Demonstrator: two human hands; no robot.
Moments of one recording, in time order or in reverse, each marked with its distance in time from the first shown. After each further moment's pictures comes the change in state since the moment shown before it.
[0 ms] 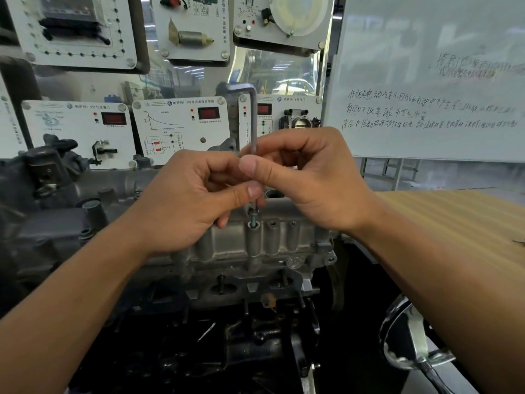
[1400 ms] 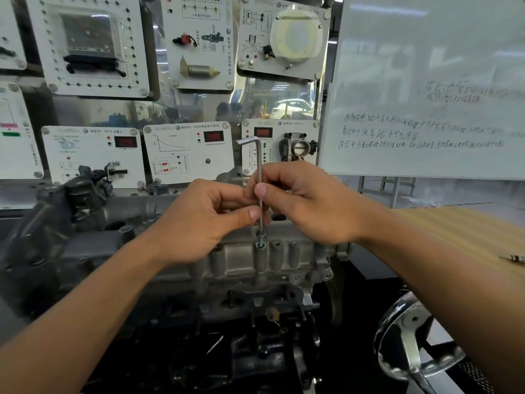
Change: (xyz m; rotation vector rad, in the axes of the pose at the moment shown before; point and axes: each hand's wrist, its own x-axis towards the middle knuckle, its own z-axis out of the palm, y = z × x) left_hand 0.001 0.011 -0.012 -0.008 -0.079 -0.082; right_hand 0.011 -0.037 -0.009 -0.427 -0.329 0.205
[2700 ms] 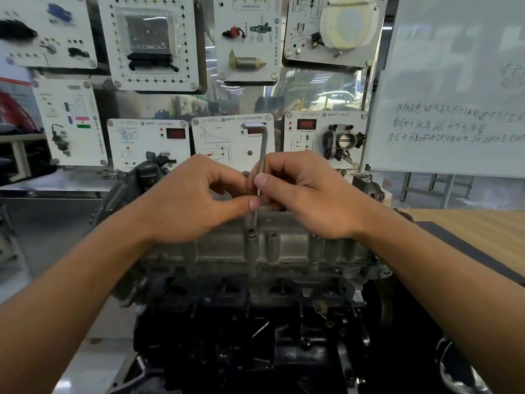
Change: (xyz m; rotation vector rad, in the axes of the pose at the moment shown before) left_hand -0.042 0.018 -0.059 0.456 0.043 -0.019; right_hand 0.038 -0.022 0.051 0.097 0.053 -0.089
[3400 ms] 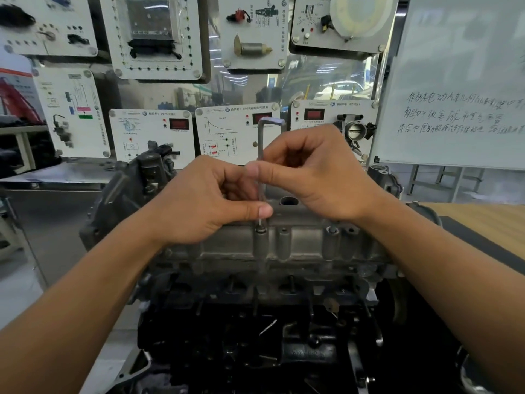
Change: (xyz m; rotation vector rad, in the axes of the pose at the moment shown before) left_hand 0.000 -0.022 0.015 -0.225 0.031 -0.081; right_hand 0.017 0.019 0.011 0.274 0.144 -0.145
